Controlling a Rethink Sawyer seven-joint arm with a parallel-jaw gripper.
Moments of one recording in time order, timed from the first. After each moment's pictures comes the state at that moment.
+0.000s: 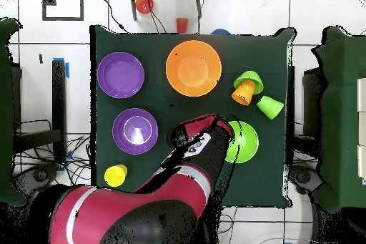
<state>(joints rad) 0.04 -0.22 -0.43 1.44 -0.36 0.45 2.28</state>
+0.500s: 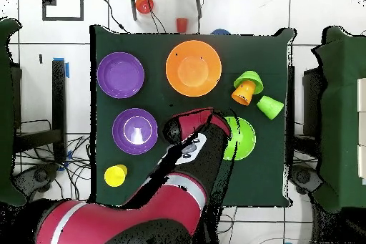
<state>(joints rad) 0.06 -0.30 -0.43 1.44 -0.32 0.53 2.28</state>
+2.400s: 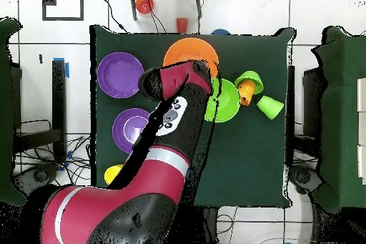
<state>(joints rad) 0.10 -0.15 -0.46 1.01 -0.17 0.76 2.28</state>
